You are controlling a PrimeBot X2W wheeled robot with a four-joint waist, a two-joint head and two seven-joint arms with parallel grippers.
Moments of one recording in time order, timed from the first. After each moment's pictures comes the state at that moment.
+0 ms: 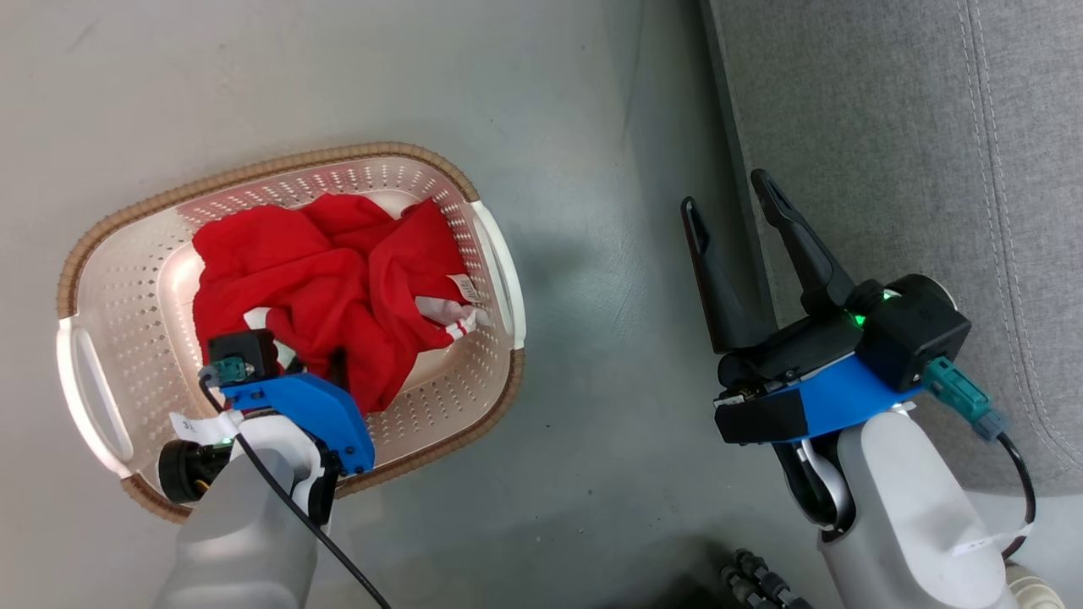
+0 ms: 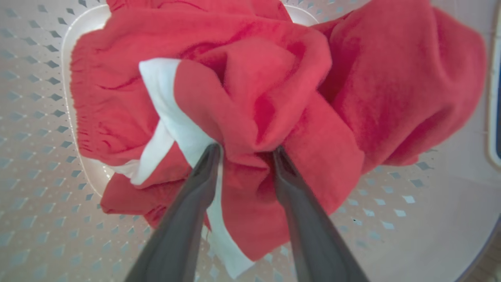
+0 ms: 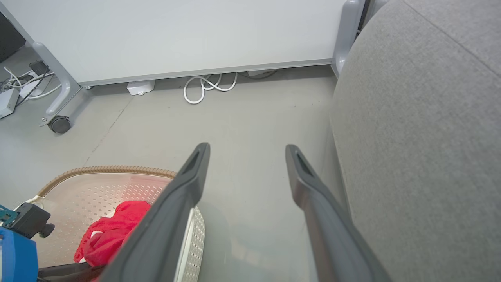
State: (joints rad) left arm -0.72 0.06 -0.16 1.28 -0.39 -0.09 -0.14; right arm -0.43 -0.05 0.23 0.17 0.18 0.13 -0.26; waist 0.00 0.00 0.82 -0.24
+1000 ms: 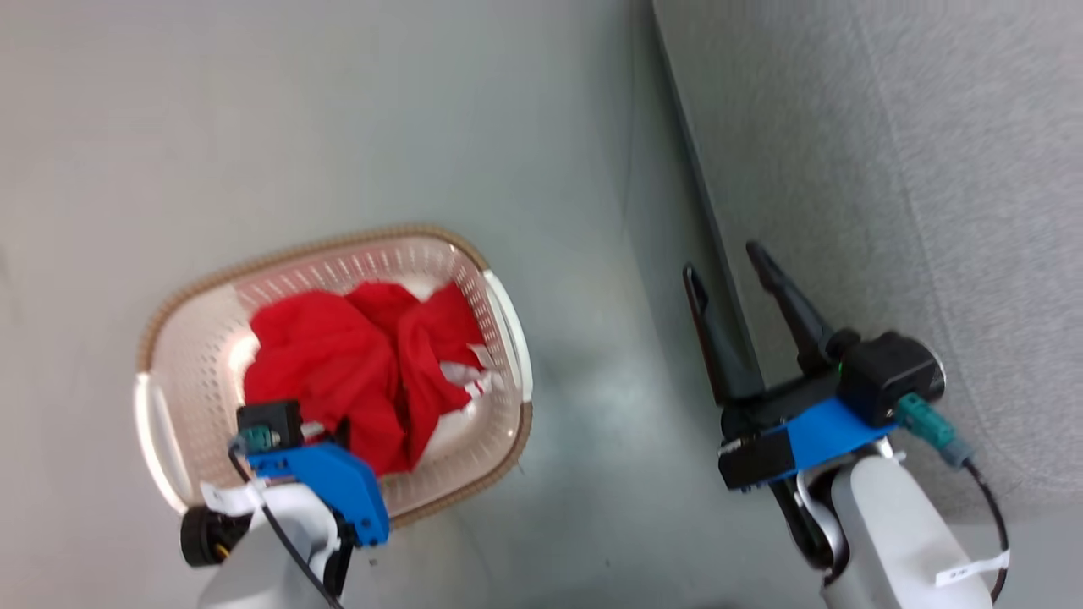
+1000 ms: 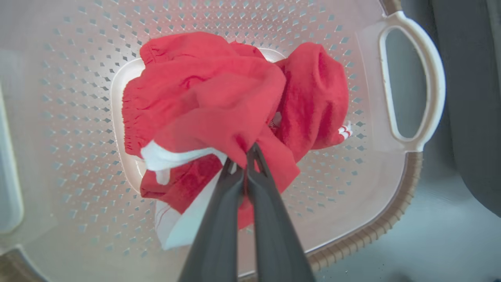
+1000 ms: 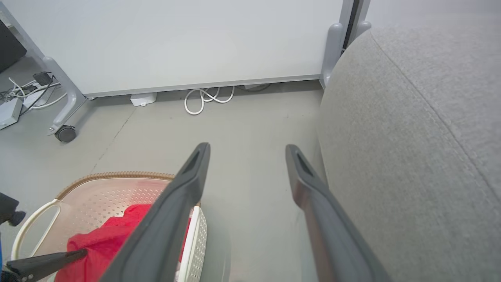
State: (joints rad) left arm -0.62 0.05 -0.24 1.29 -0.42 -0.10 -0.18; right arm -0.37 -0.05 0.22 0.25 0.17 0.13 -0.26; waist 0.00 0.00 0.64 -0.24
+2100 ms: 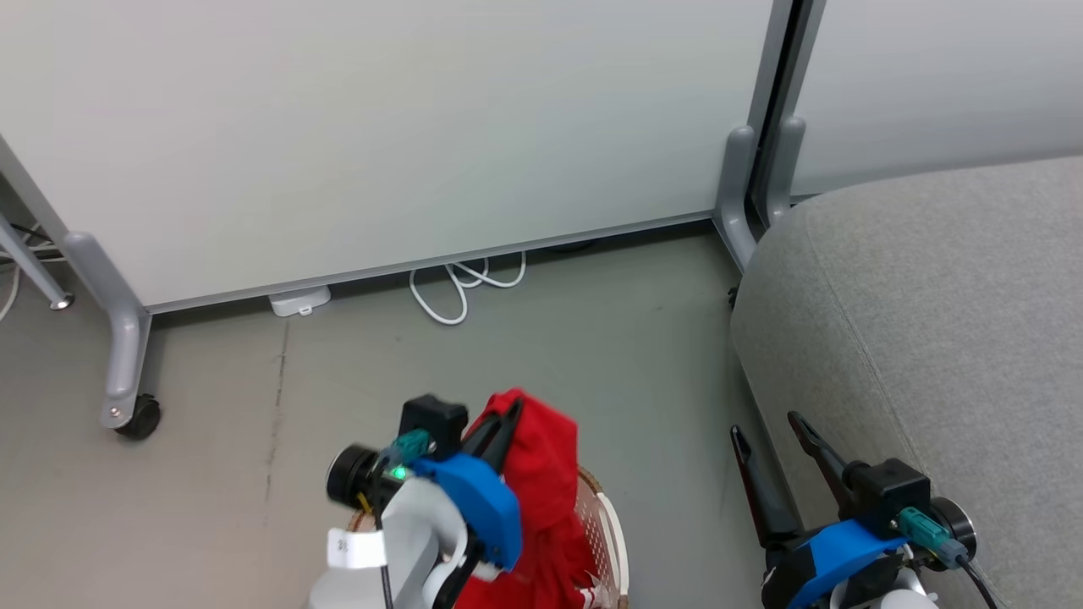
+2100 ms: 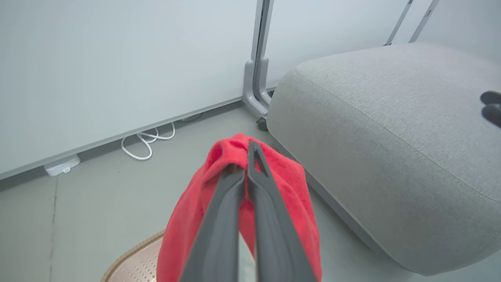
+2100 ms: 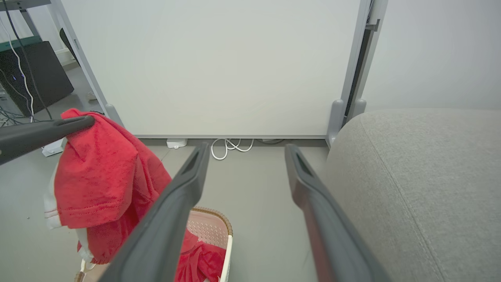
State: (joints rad) left arm -0.52 0.05 -0.78 0.92 -0.65 -0.13 -0.24; right arm -0.12 -0.05 0.12 0.33 0.10 0.13 -0.18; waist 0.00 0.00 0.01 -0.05
